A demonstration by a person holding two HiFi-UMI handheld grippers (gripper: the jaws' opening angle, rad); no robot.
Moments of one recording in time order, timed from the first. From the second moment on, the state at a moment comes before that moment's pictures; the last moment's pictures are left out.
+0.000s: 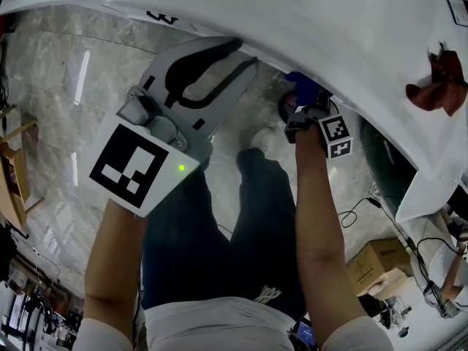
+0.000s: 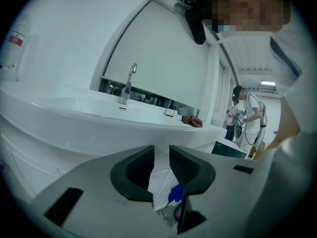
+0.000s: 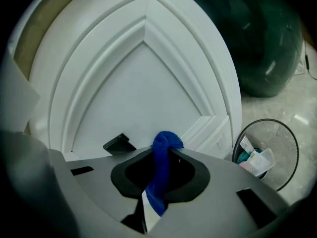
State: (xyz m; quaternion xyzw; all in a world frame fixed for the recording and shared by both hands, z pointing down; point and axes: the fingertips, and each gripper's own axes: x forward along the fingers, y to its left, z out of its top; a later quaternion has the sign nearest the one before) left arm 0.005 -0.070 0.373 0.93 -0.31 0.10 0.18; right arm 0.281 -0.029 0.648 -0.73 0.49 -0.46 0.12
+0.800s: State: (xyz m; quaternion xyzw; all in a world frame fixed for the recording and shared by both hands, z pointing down) left arm 0.004 -0.071 0.373 0.92 -0.32 0.09 0.18; right arm 0.129 -0.076 0.610 -0.58 0.63 -0.50 0.13
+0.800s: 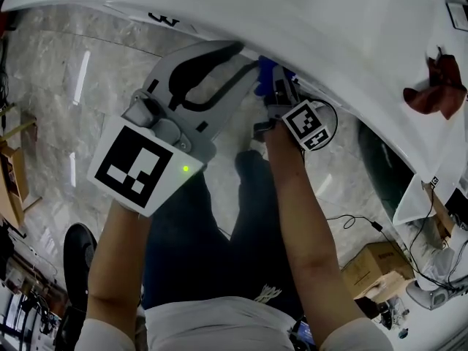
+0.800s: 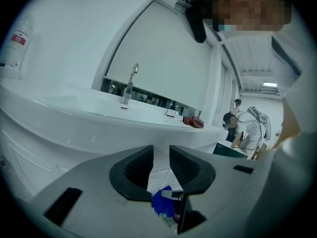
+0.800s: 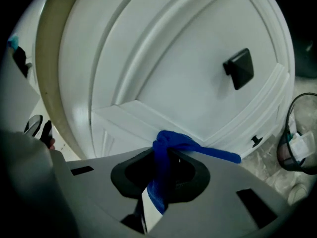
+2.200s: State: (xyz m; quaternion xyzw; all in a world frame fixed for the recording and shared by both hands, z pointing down) left arm -0.003 0.002 0.187 0.93 -0.31 0.05 0.18; right arm 0.112 0.002 0.217 -0.46 0.86 -0.23 -0.02
